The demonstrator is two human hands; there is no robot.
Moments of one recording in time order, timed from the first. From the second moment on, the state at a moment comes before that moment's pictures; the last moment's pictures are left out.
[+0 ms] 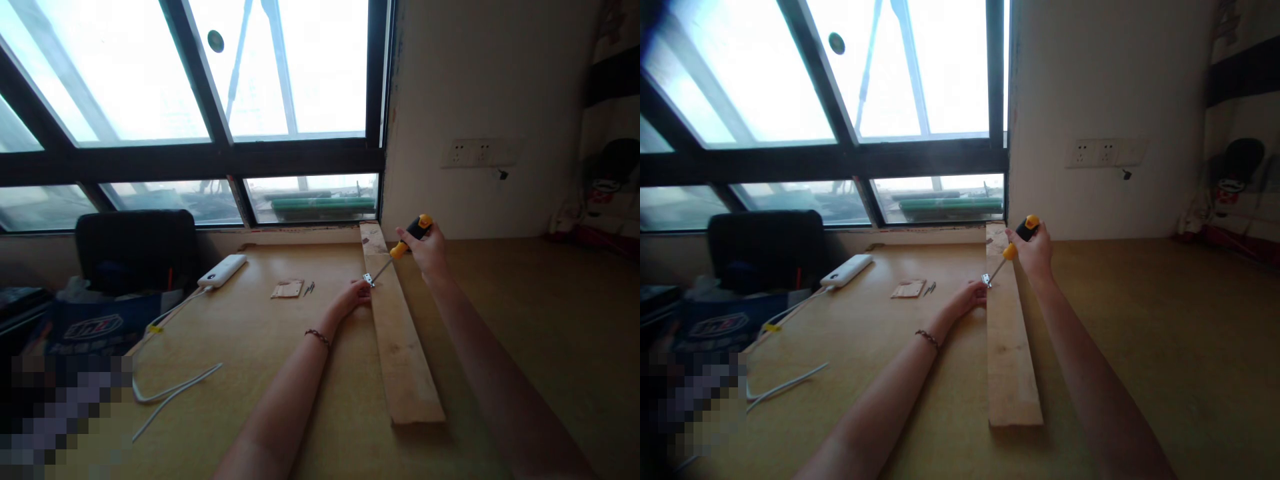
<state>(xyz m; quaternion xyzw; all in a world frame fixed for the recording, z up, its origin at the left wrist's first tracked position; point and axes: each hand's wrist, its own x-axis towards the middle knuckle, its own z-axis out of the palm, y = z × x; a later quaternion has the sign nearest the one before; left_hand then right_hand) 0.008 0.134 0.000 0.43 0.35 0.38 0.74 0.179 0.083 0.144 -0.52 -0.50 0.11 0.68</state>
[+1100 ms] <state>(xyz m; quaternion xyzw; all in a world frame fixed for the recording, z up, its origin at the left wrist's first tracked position) 0.008 0.134 -0.001 0.43 0.34 0.39 0.74 0.171 0.072 0.155 -0.45 -0.51 0.20 0.71</state>
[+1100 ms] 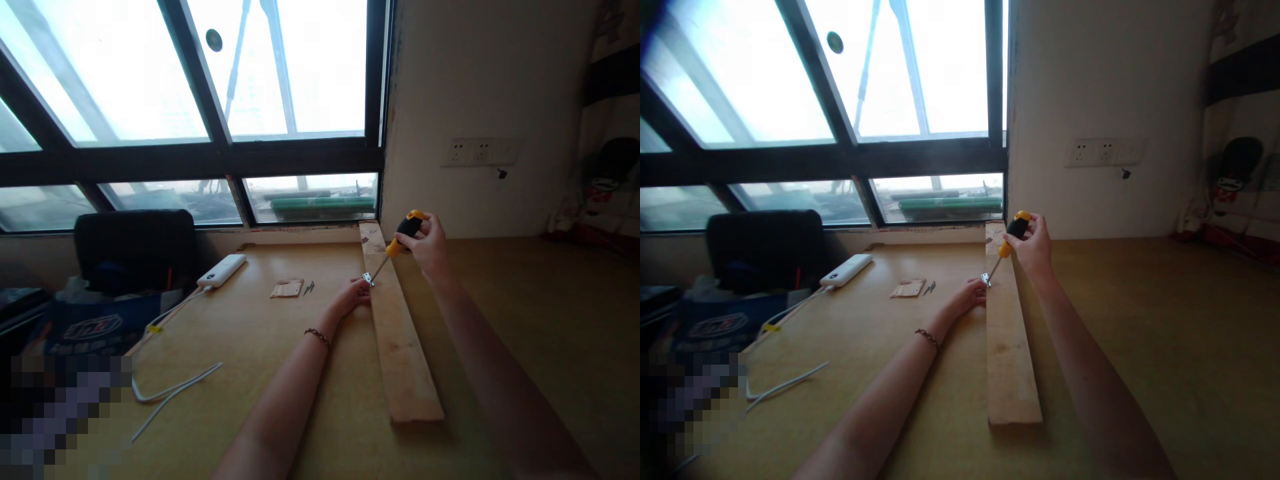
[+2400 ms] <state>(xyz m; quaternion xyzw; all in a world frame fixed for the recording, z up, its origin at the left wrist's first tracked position) 0.014 0.120 0.000 0.48 0.37 0.54 0.58 0.188 0.029 0.096 -0.49 -0.81 -0.02 0.31</state>
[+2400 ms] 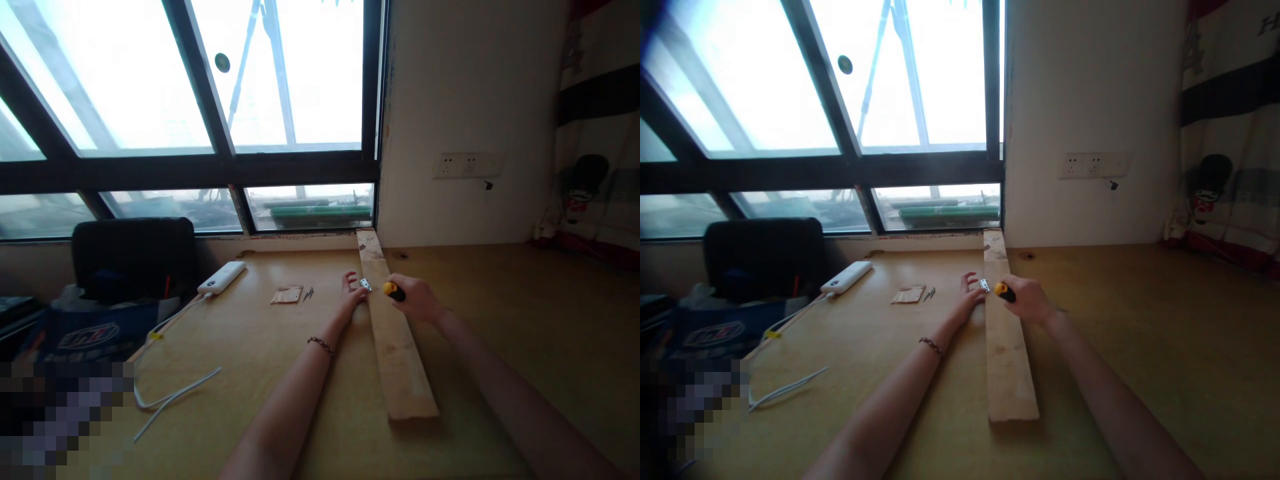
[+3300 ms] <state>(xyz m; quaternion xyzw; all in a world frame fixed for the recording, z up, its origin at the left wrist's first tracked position) 0.010 0.110 0.016 0.61 0.36 0.53 0.47 0.168 0.018 0.095 -0.53 -0.84 0.05 0.10</state>
